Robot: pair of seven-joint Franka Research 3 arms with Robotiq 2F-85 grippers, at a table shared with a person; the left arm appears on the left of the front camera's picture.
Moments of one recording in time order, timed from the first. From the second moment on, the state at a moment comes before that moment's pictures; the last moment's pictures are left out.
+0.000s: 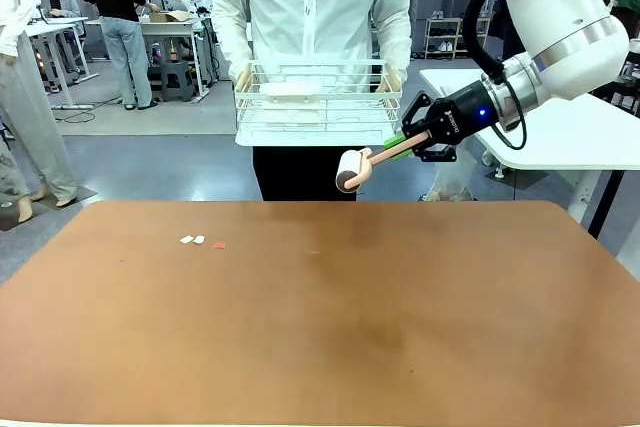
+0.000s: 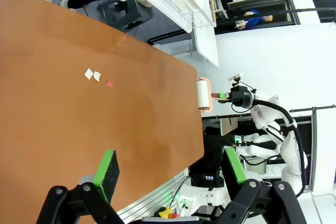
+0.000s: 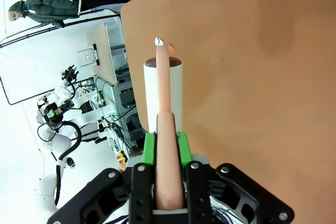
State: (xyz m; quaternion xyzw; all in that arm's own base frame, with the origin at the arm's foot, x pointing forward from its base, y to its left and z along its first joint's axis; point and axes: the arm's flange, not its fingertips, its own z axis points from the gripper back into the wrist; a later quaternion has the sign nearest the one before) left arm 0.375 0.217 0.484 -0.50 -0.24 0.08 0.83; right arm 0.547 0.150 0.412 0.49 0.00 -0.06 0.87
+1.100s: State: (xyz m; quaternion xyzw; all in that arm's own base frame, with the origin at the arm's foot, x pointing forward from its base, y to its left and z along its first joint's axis) left arm 0.375 0.217 0.484 -0.50 -0.24 0.08 0.83; right arm 0.617 0.343 0.319 0.47 0.01 0.04 0.88
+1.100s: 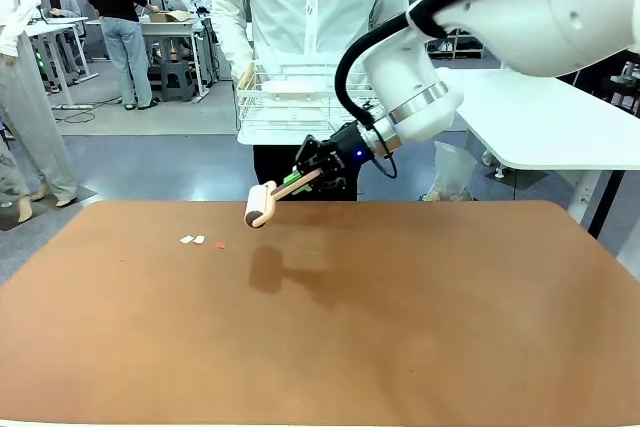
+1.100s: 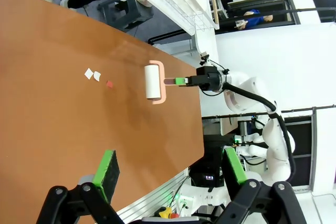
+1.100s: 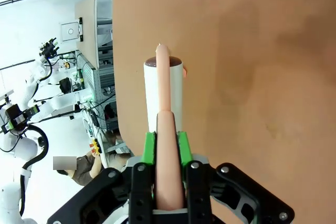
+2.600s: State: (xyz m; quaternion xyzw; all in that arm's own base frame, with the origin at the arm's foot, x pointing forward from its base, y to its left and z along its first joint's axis) left arm 0.375 0.217 0.484 -0.50 -0.24 0.08 0.83; right arm 0.630 0.380 0.249 0.46 0.03 0.01 0.89
